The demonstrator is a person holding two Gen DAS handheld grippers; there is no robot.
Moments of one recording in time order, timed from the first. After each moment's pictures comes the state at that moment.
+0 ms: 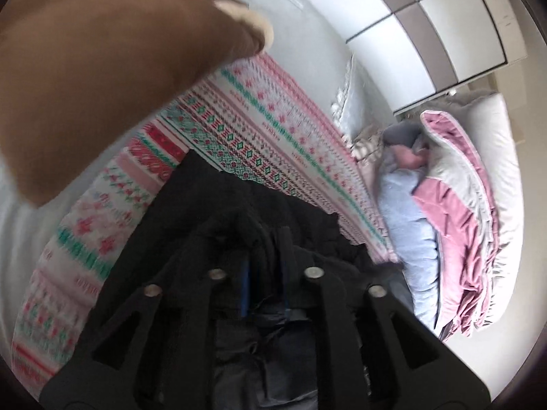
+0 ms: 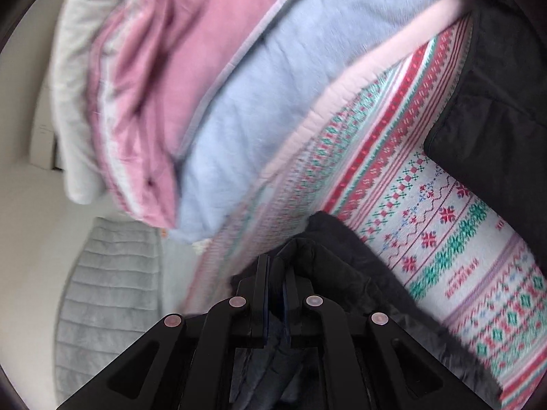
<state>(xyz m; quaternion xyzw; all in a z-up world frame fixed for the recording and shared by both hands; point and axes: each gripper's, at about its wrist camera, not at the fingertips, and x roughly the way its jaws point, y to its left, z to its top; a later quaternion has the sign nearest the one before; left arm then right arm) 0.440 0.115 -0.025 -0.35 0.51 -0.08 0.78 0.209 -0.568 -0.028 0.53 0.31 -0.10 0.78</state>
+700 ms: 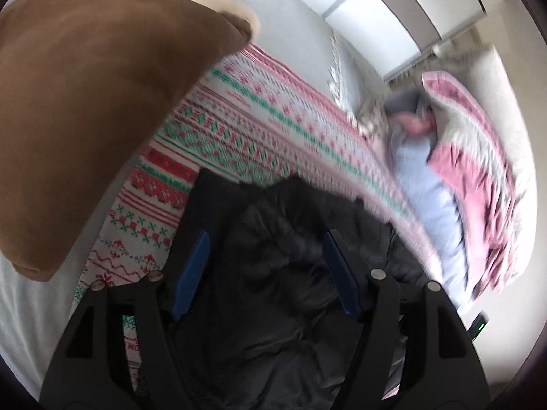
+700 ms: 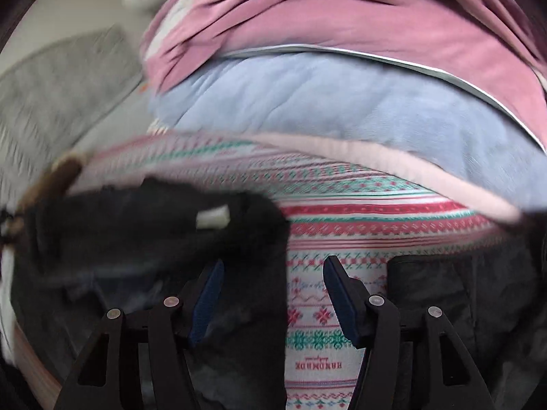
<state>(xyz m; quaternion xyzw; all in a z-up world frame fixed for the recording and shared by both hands) 0.448 0.120 -0.035 -0.25 0.51 -0.14 0.81 0.212 -0.535 -0.021 0.06 0.42 -0.03 0.90</state>
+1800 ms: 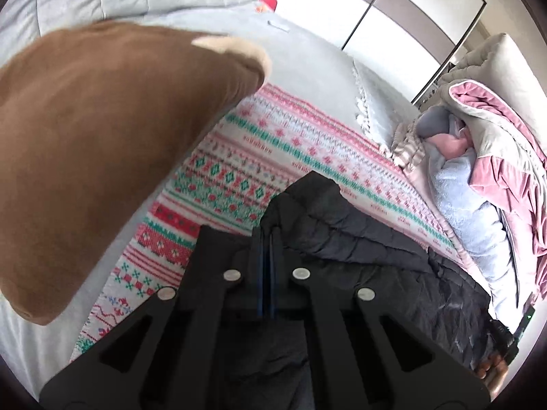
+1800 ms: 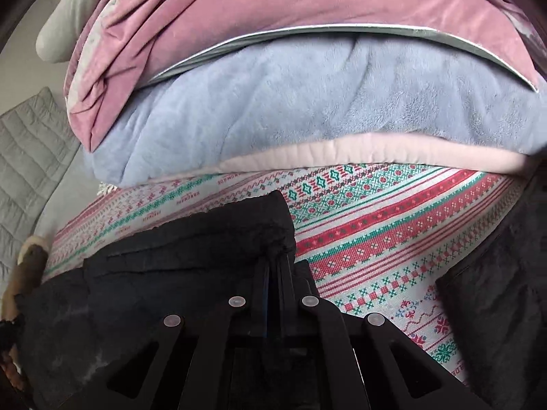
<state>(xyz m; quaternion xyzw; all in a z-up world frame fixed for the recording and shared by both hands) 0.466 0.097 -0.042 -0.20 0.43 -0.04 0.88 0.287 -0.538 -0.043 0.20 0.39 -0.17 0.88</state>
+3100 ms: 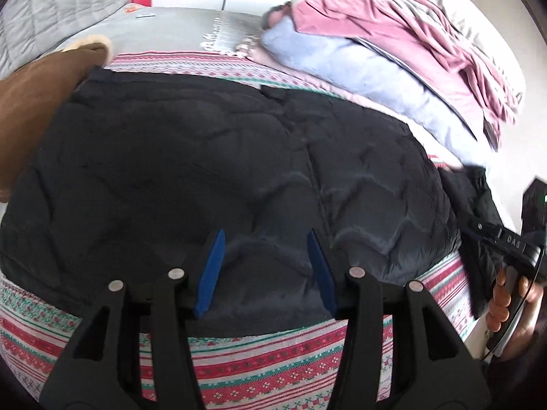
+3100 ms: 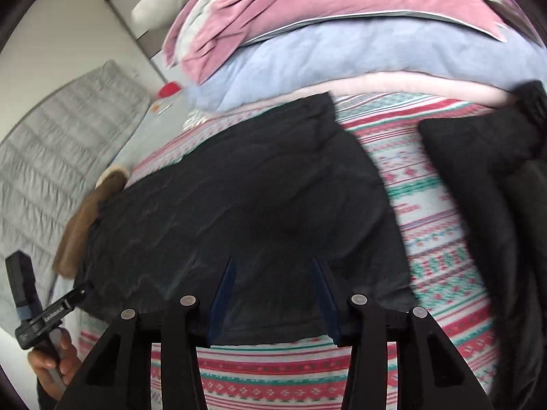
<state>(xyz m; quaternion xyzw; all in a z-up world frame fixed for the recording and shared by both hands) 0.264 -0.074 -0.023 -0.03 0.45 -0.22 0.86 0.111 -0.461 -0.017 0.22 0.42 -0.02 0.88</state>
